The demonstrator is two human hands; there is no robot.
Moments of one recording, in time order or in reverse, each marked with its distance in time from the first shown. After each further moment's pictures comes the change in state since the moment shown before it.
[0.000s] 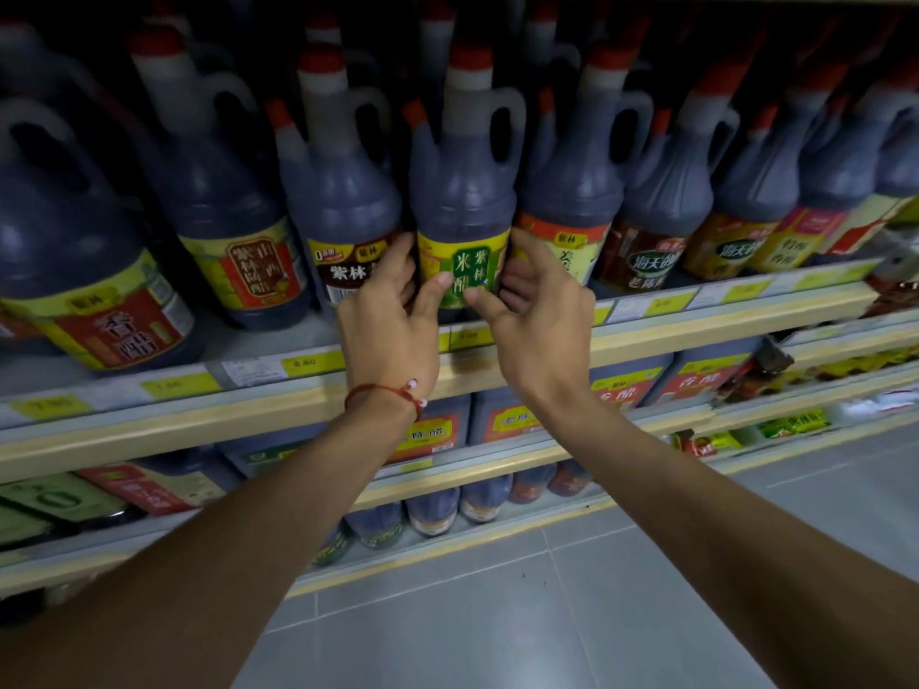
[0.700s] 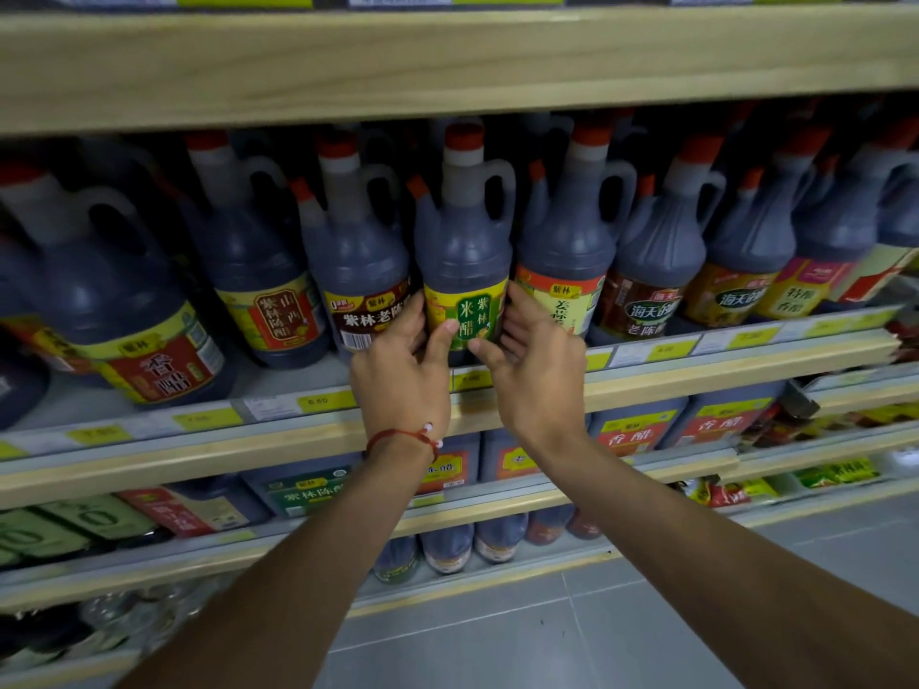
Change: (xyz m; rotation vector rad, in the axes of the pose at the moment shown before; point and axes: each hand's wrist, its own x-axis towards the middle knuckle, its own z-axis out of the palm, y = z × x) left_hand -0.012 0.017 0.008 0.147 0.151 -0.054; right_hand 0.003 0.005 -0.001 0.015 -0.101 -0.009
